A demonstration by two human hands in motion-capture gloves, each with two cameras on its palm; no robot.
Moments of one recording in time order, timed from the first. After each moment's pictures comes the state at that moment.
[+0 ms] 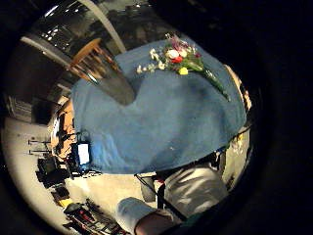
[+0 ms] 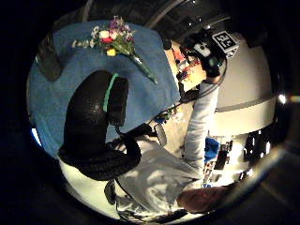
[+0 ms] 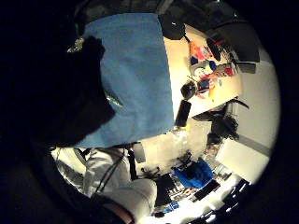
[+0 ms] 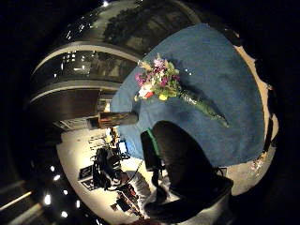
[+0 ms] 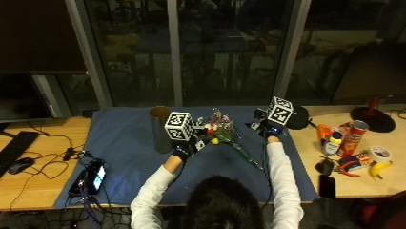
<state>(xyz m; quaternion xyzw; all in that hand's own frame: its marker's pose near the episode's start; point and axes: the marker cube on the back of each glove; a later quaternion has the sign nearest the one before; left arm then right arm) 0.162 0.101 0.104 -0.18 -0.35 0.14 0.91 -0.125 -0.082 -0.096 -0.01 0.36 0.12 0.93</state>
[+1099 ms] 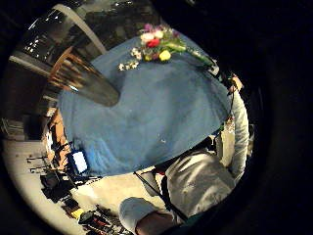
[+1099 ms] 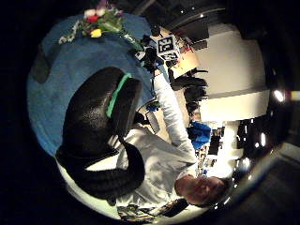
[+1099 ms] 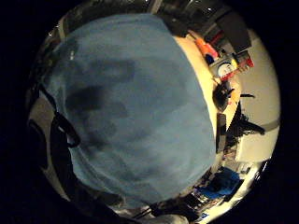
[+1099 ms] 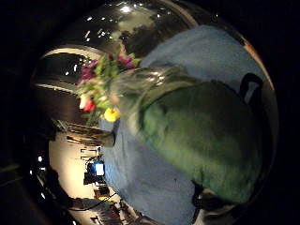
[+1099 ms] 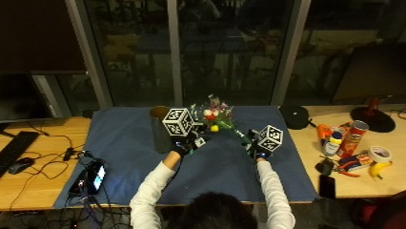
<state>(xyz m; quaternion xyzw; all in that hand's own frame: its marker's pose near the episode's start) 0.173 0.107 0.108 -0.26 -0.31 0.16 0.90 -0.012 -0.080 0.016 0.15 0.38 0.05 0.91</state>
